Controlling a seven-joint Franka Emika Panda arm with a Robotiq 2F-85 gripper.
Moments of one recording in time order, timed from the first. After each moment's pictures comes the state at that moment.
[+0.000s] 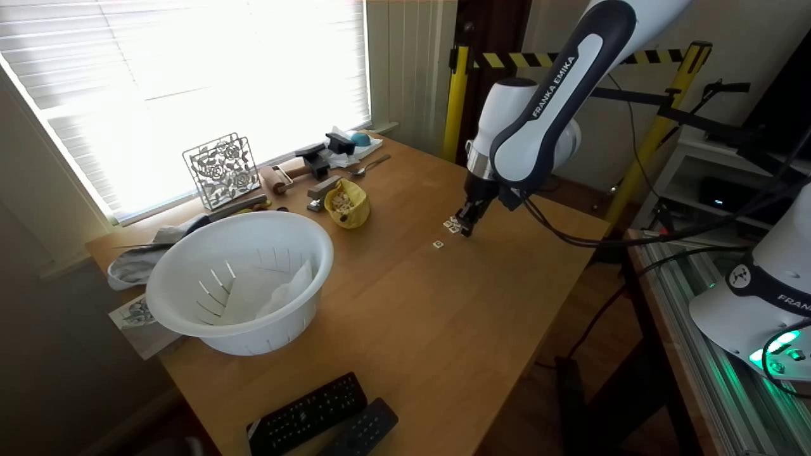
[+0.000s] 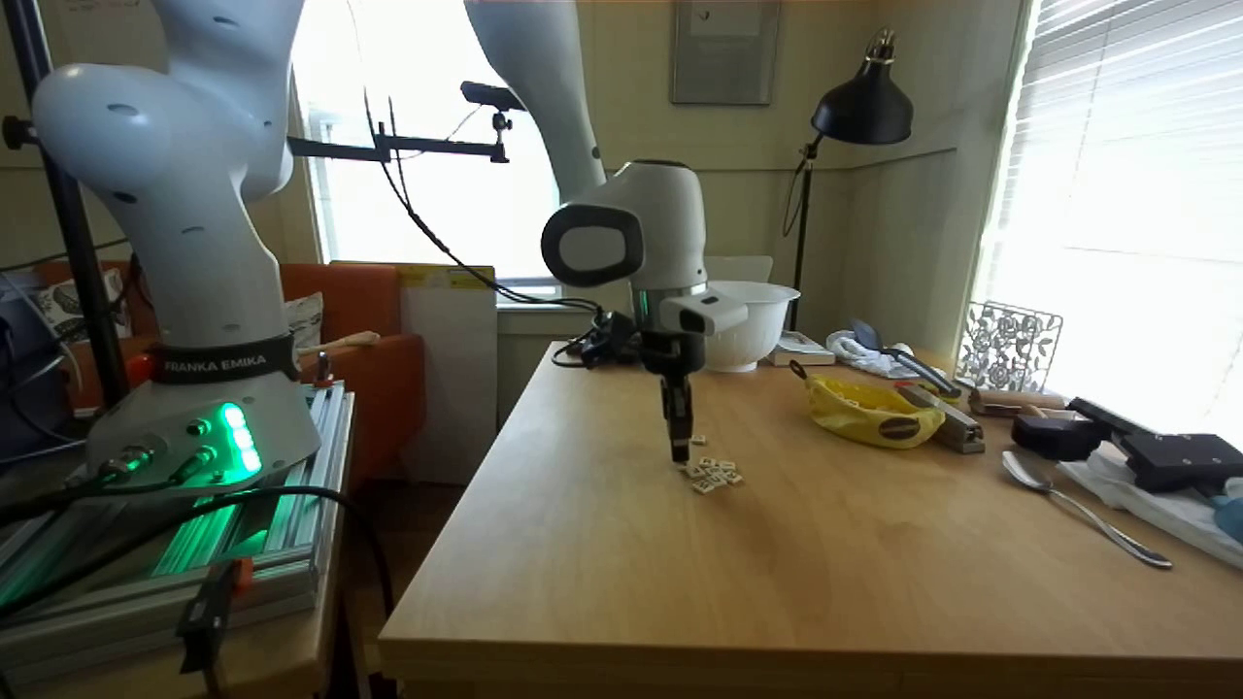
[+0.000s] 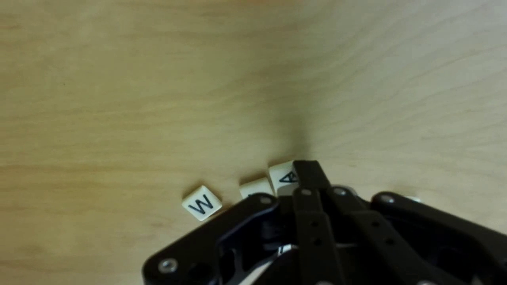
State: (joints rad) arm -0.28 0.42 -0.03 -2.43 0.19 2.98 -0.04
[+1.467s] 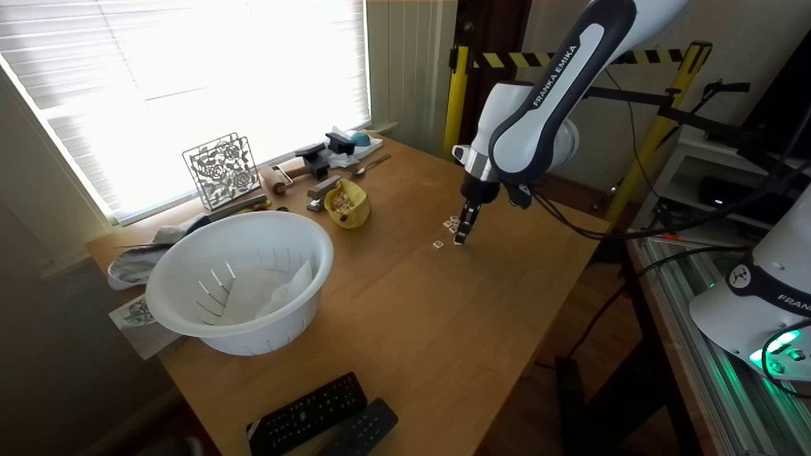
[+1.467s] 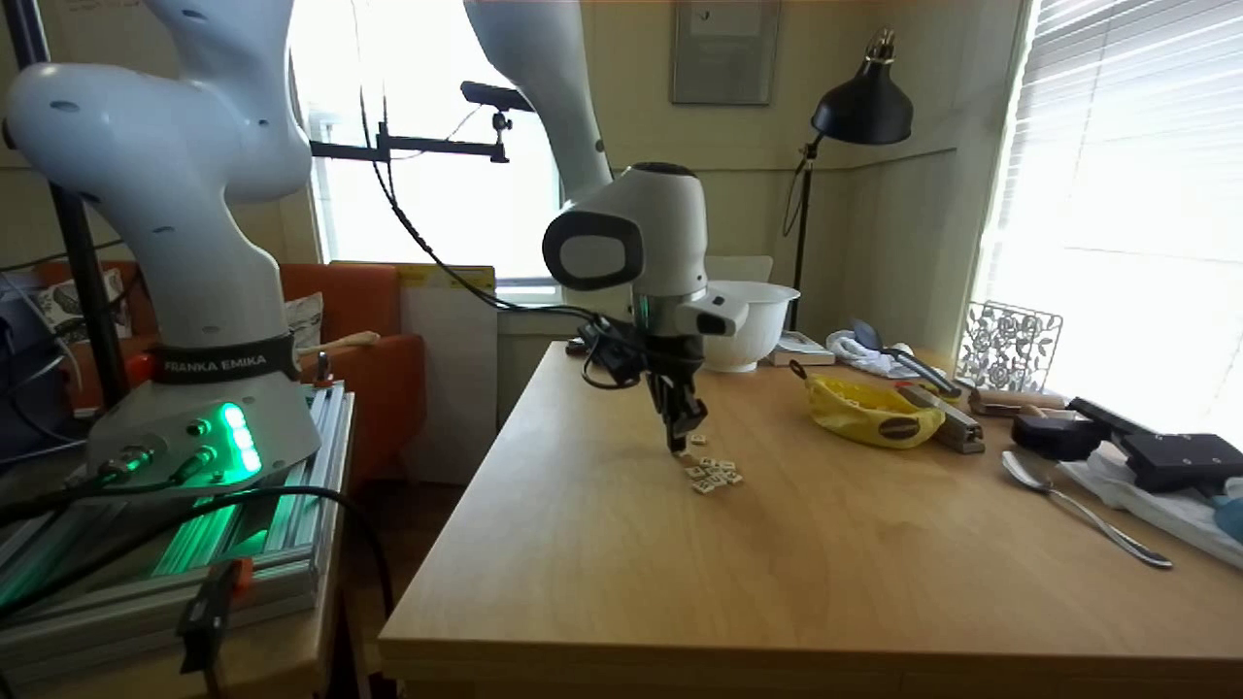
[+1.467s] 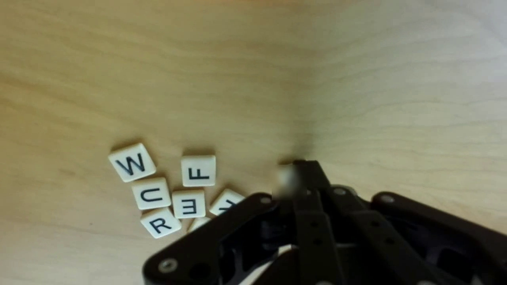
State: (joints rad) arm -0.58 0.45 0.27 -2.43 0.18 2.98 -0.45
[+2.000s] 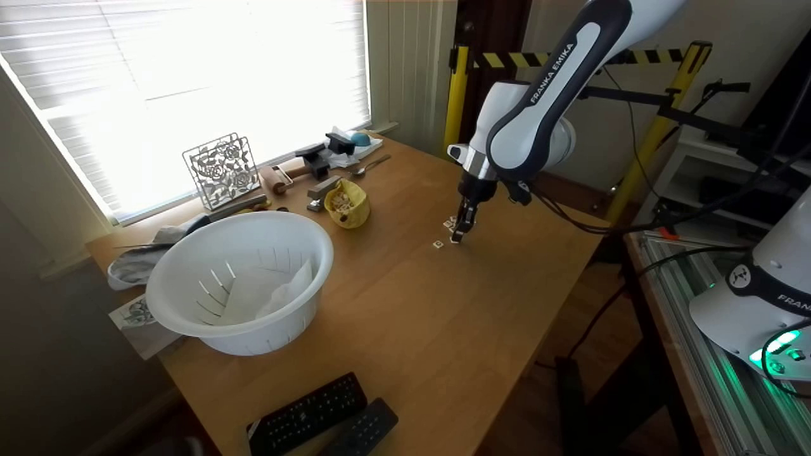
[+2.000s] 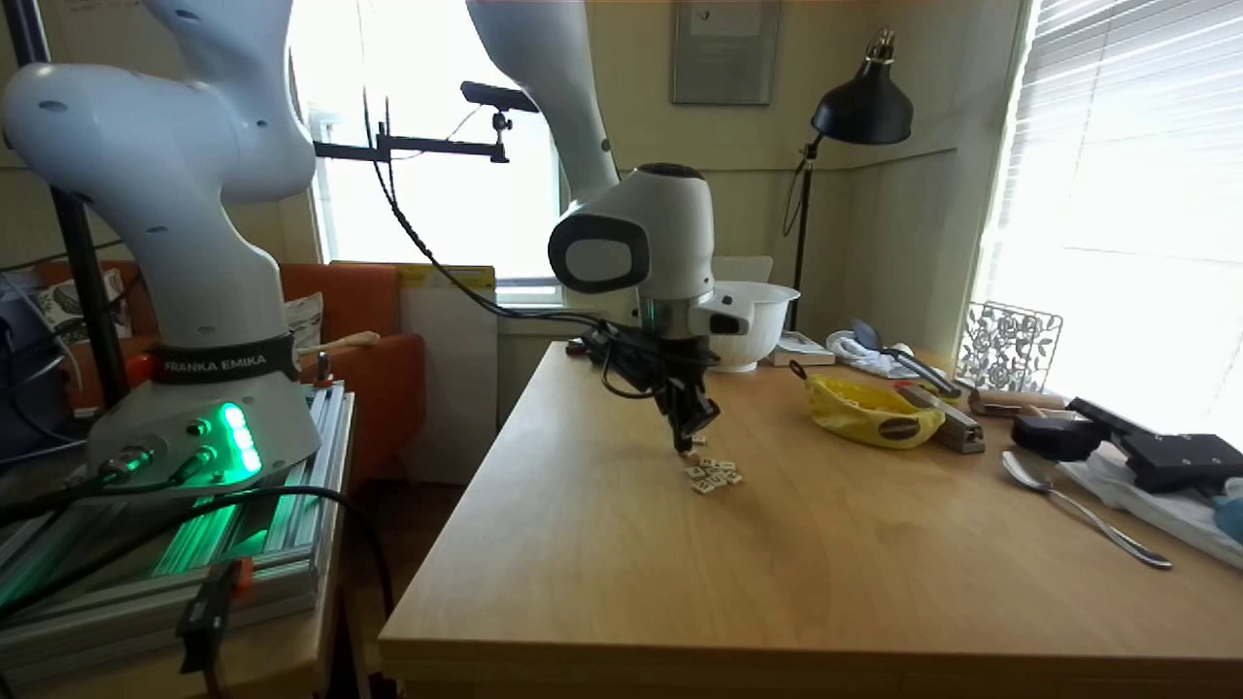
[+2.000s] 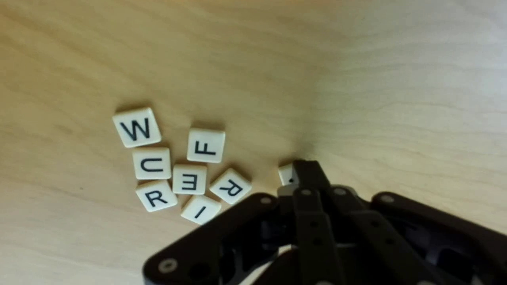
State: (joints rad) arm -0.65 0.47 0.33 -2.40 0.17 2.98 -0.60
